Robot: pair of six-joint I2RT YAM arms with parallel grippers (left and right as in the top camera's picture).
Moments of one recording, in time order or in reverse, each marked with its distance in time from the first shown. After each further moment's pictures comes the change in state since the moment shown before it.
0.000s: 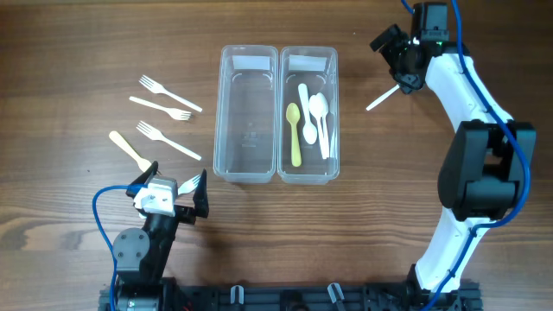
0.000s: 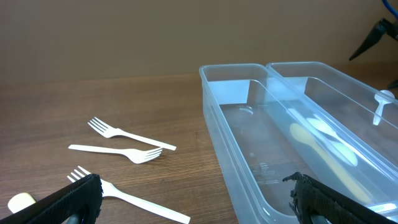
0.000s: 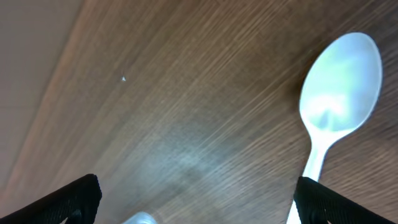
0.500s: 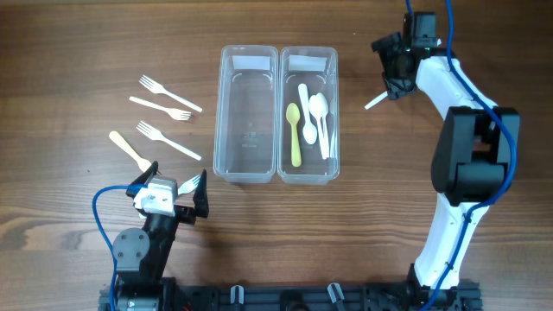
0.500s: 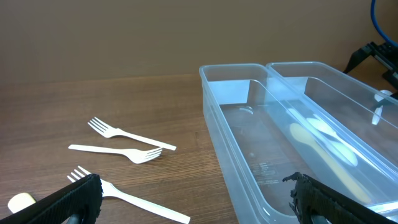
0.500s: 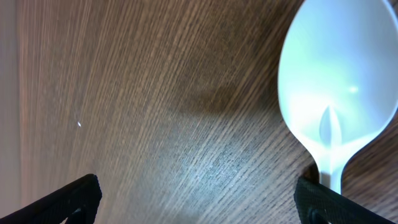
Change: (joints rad) left arm 0.000 0.000 0.000 0.000 0.000 0.000; right arm 0.000 0.116 0.006 0.059 0.036 0.261
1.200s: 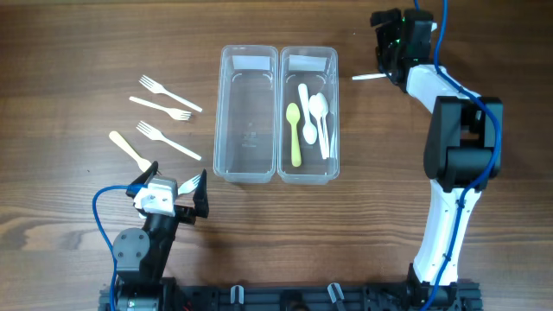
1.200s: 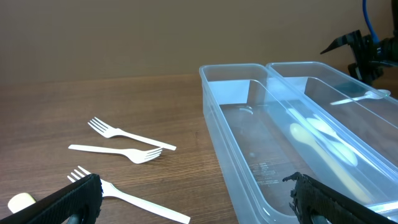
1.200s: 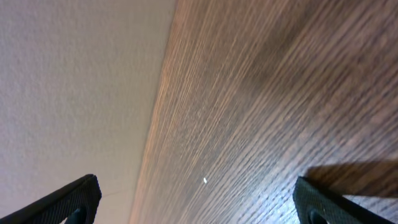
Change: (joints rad) left arm 0.000 0.000 0.000 0.000 0.000 0.000; right arm 0.000 0.143 -0.008 0.583 -0.093 0.134
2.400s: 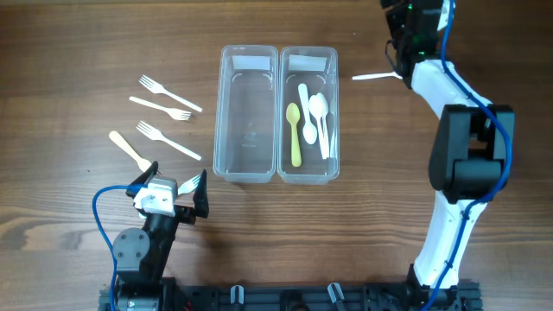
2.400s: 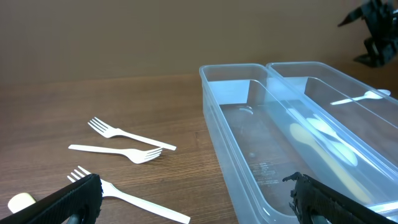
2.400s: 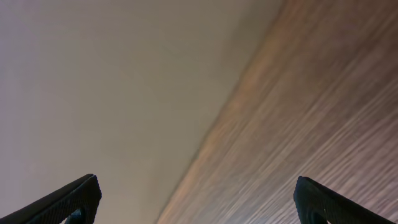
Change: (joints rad) left arm 0.000 0.000 0.000 0.000 0.000 0.000; right arm 0.008 -0.112 -0.016 0.055 0.248 -0.180
